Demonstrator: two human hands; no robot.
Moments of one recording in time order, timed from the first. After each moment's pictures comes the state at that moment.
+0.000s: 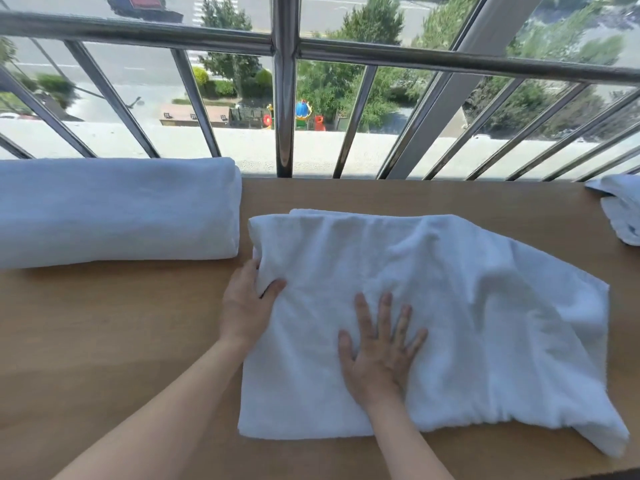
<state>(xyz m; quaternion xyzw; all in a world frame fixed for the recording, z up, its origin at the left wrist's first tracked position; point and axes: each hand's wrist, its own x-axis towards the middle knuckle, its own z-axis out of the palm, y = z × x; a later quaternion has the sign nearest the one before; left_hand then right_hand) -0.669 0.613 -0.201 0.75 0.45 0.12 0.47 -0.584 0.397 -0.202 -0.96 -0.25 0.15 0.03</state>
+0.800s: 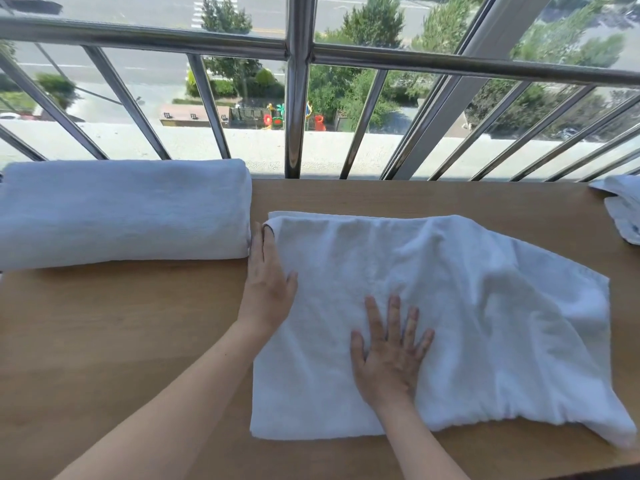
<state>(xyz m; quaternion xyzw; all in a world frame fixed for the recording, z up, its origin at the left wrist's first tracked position) -0.649 0.619 -0.173 0.84 0.37 0.10 0.39 -0.591 0.393 -0.212 -0.96 -0.24 0.13 0.01</state>
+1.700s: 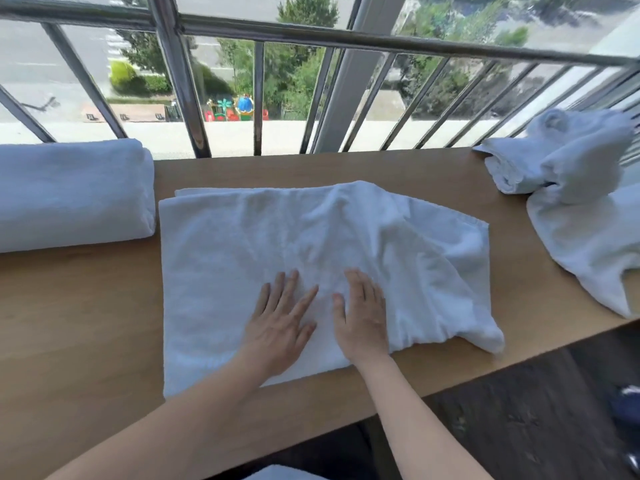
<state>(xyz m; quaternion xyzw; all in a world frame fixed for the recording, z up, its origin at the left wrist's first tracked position) -0.650 0.451 -0.202 0.97 0.10 -0.10 0.19 -0.549 0.311 -0.152 -0.95 -0.24 0.12 0.18</state>
